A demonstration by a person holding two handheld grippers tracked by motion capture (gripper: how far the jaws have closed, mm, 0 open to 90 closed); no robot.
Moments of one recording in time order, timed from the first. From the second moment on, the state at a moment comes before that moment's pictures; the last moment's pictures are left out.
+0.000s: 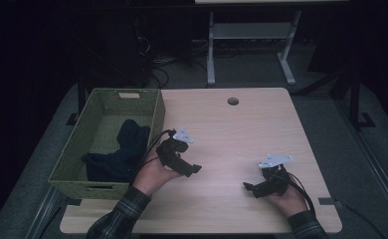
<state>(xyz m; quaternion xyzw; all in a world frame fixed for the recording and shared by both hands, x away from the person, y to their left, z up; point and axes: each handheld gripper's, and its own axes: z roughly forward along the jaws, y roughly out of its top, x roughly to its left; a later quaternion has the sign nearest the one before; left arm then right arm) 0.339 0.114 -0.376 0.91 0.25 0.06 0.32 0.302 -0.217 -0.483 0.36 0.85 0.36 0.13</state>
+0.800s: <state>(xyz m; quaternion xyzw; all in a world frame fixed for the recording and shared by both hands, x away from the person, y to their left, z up) 0.352 0.138 -0.339 0.91 0.27 0.07 0.32 0.302 -0.217 -0.483 0.36 0.85 0.36 0.13</state>
